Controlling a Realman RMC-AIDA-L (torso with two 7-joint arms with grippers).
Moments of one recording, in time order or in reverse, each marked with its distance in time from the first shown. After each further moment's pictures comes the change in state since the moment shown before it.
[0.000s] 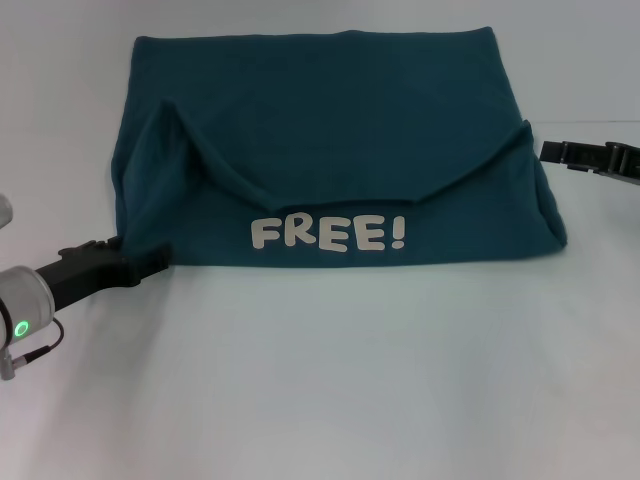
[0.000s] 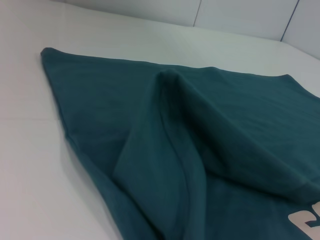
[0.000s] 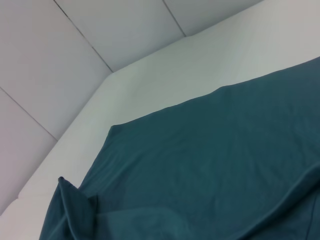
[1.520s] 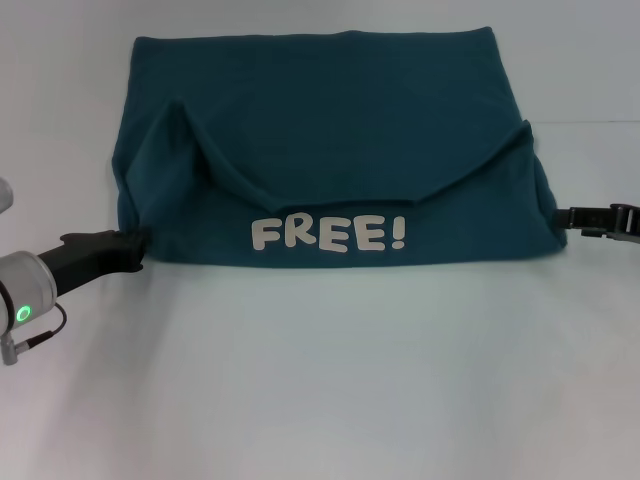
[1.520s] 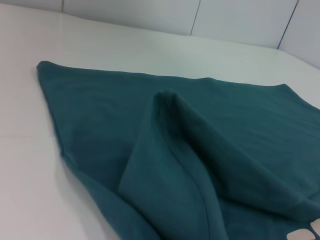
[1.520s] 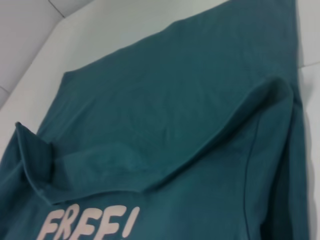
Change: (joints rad) left arm -0.014 -0.001 0.005 0.024 0.000 0.002 -0.024; right arm -0.027 -0.005 -0.037 0.005 -0.153 0.021 0.113
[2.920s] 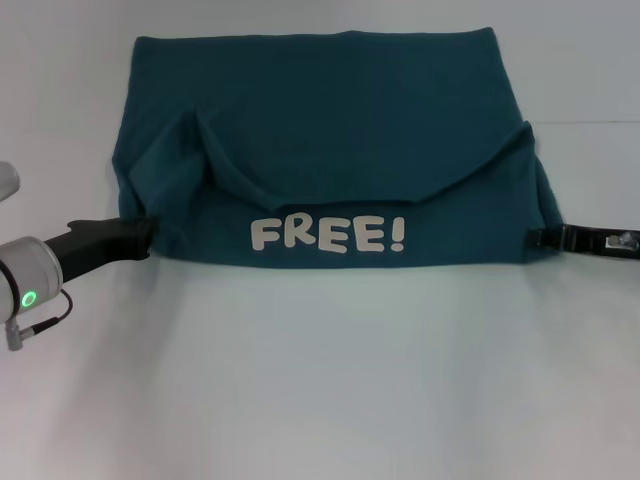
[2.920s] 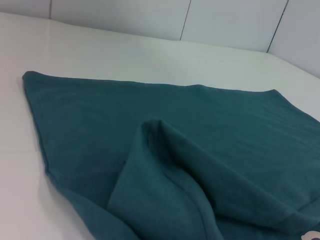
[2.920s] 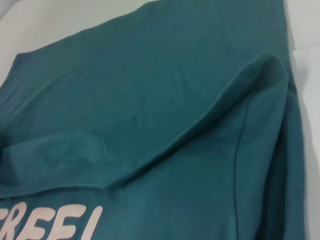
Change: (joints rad) left arm -0.025 0.008 0.011 0.003 0.006 0.007 -0.021; right arm 0.022 0.100 -0.114 0.038 0.005 0.279 -0.017
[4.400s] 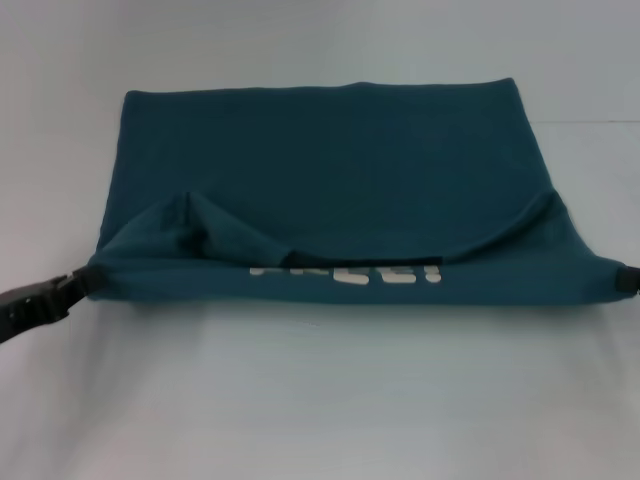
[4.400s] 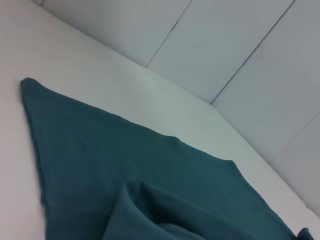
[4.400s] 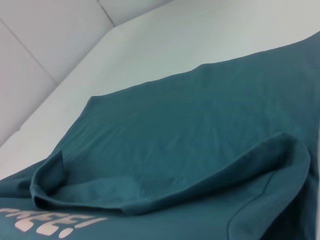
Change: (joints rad) left arm 0.250 -0.008 -0.192 0.219 0.007 0.563 -0.234; right arm -0.292 -0.034 0.096 -0.283 0.167 -0.521 -0.224
